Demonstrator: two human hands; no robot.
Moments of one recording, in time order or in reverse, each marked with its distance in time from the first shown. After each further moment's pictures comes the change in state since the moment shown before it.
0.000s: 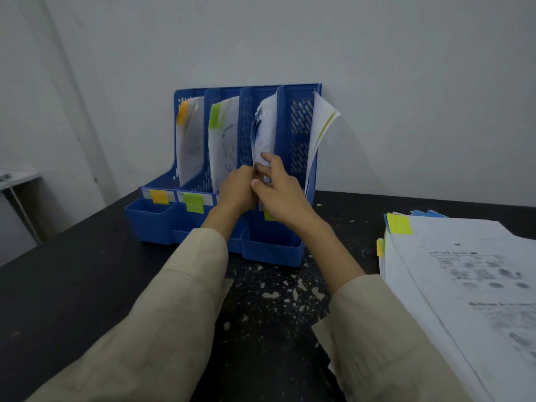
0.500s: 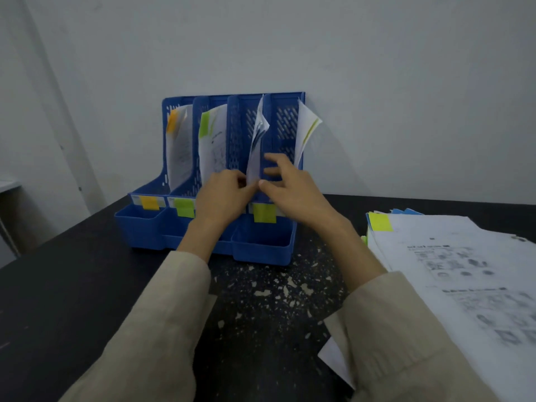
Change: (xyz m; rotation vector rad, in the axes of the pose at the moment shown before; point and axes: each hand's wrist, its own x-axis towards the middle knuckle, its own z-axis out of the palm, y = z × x) left_hand -0.032 0.008 -0.019 -0.059 0.155 0.029; right_hand -0.019 -0.015 -0.034 -0.189 0.015 -0.026
